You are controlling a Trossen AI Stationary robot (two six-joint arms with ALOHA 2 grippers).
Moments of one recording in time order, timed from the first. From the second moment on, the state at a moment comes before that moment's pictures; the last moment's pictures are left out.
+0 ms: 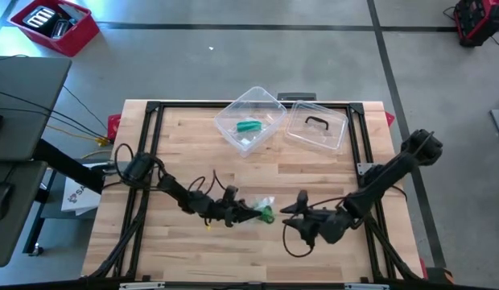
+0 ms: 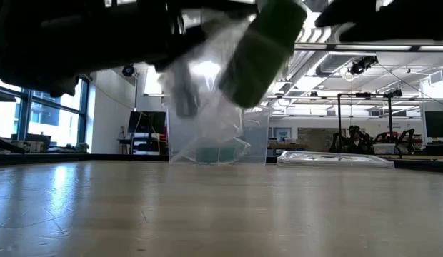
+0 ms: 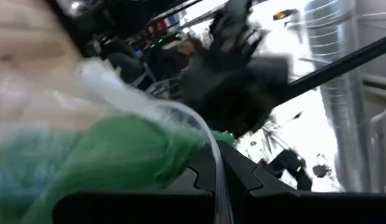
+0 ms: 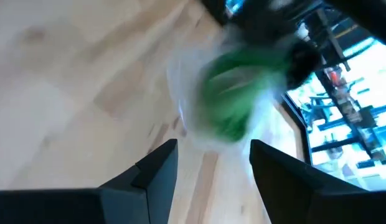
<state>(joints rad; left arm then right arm) -0.41 2.08 0.74 1.57 -0.34 -1.08 0.71 1.47 0.78 0.07 0.72 -0.43</state>
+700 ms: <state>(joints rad) -0.38 2.08 0.90 1.54 -0.20 -1.03 0.48 1.58 0.77 0.37 0.36 -0.27</state>
